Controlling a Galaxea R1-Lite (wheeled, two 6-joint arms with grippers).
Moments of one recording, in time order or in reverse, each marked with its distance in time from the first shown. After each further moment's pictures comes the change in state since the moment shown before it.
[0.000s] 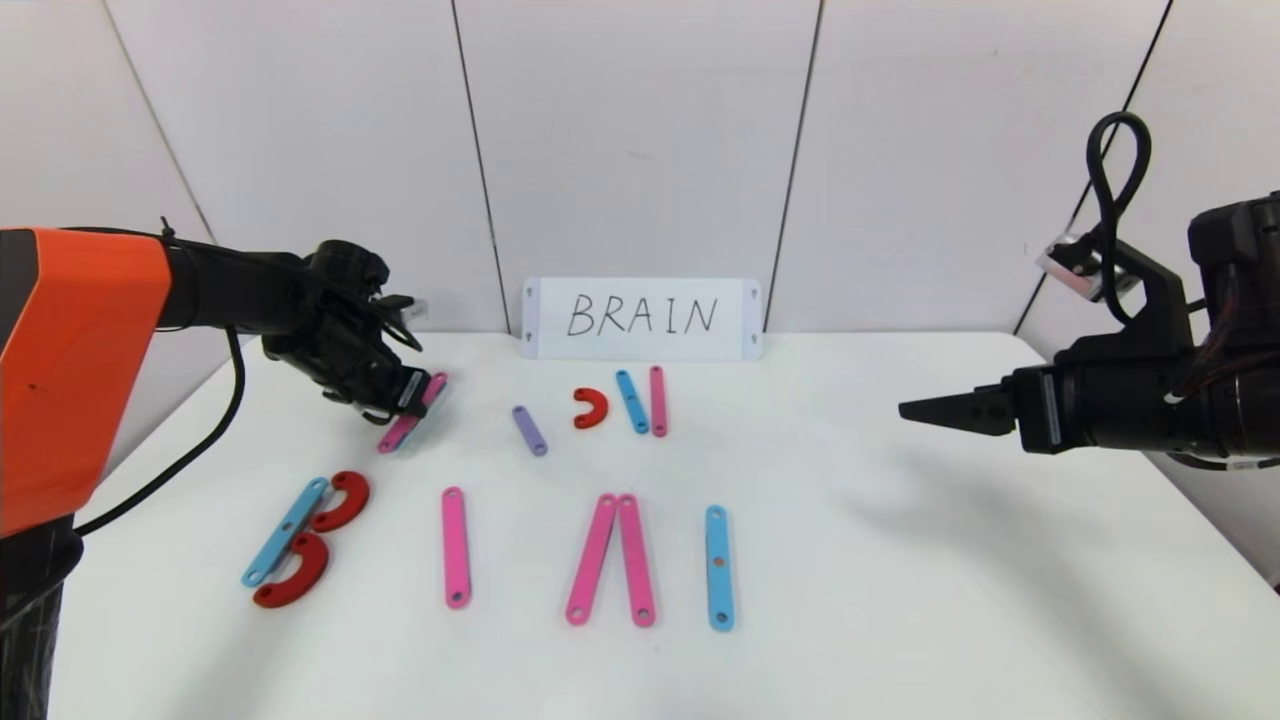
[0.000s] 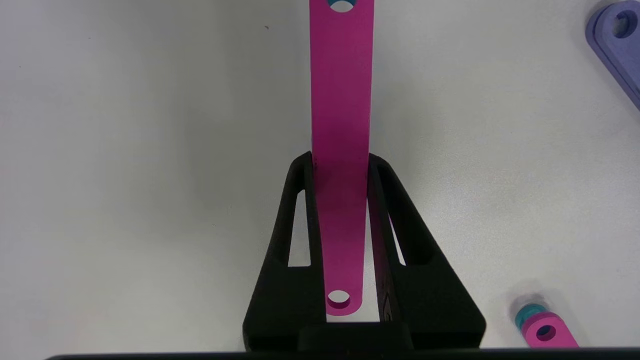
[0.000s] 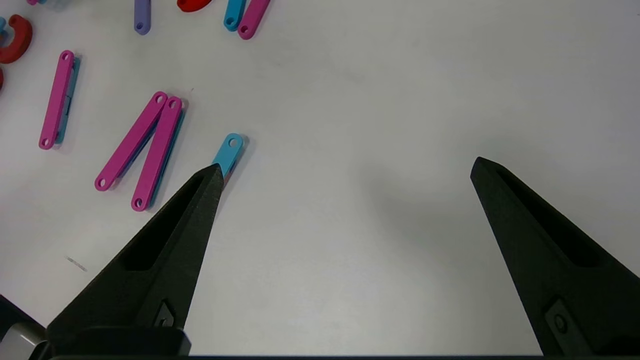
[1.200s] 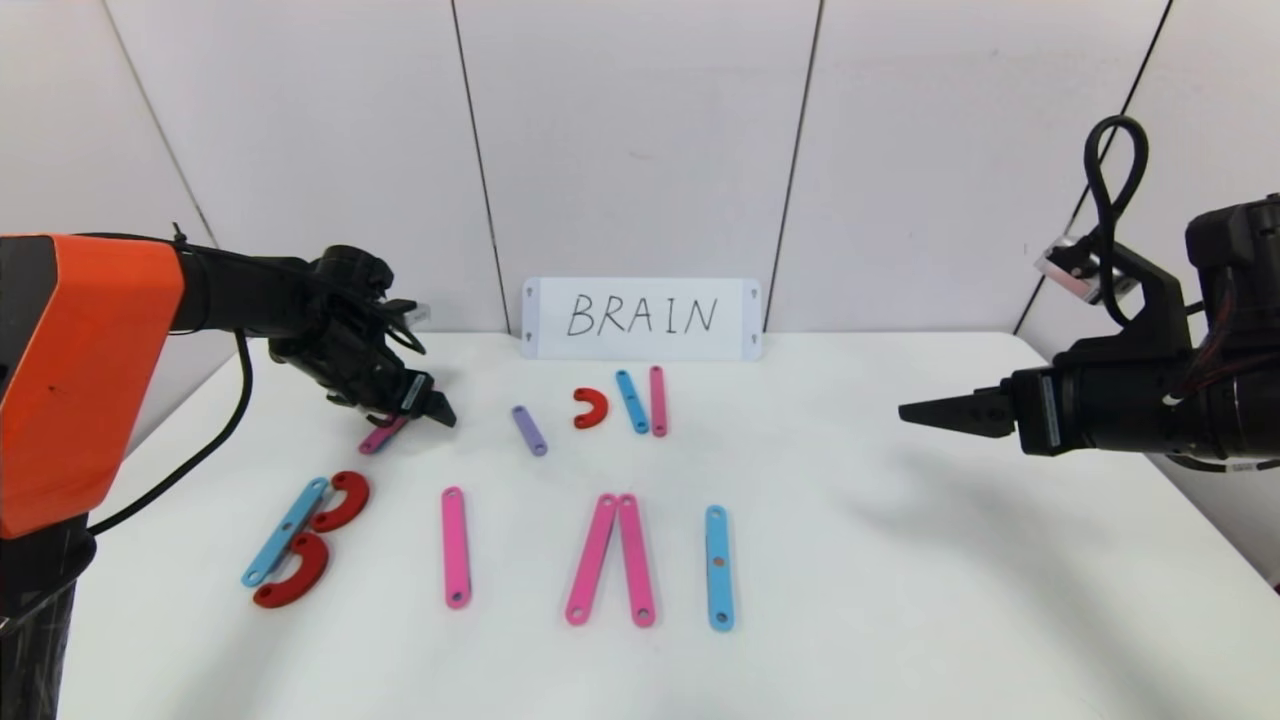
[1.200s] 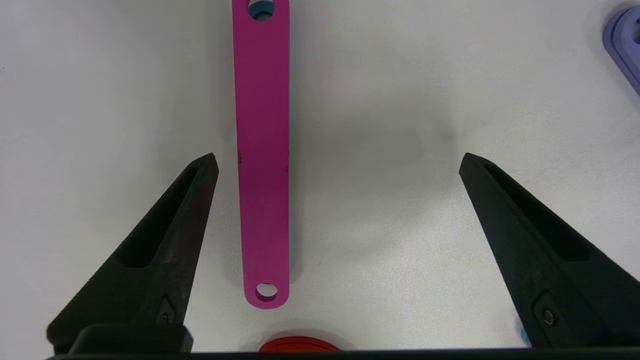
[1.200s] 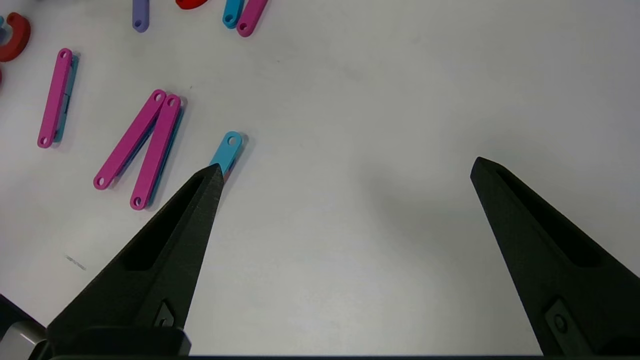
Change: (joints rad) left arm 0.000 0.022 -0.020 0.007 0.003 -0.009; right arm -0.001 0.003 0.004 0.000 0.001 0.000
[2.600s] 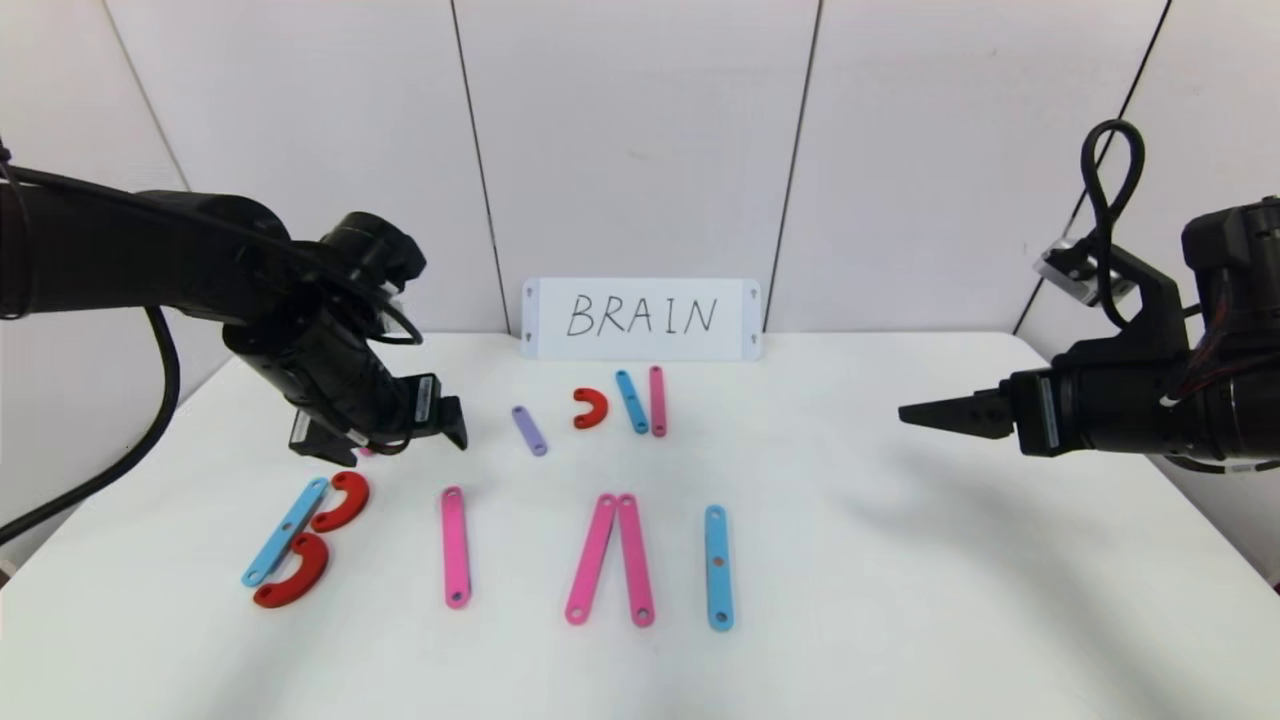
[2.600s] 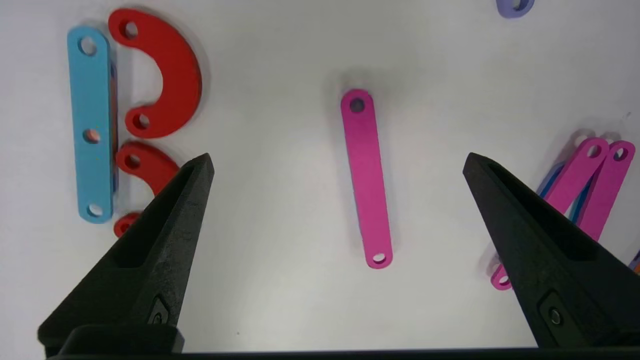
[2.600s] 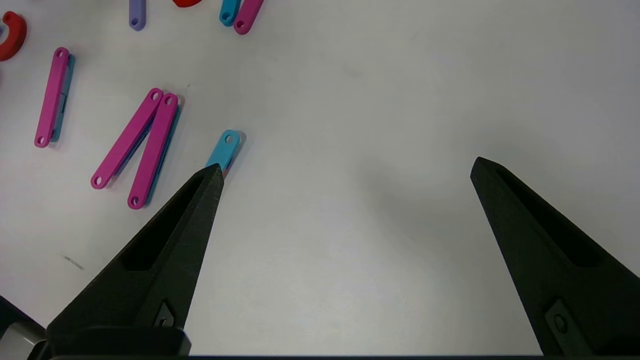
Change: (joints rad) left arm -0.262 -0.391 0.329 0.177 0.245 -0.657; right arm -0.002 0.005 0.001 0.000 0.000 0.000
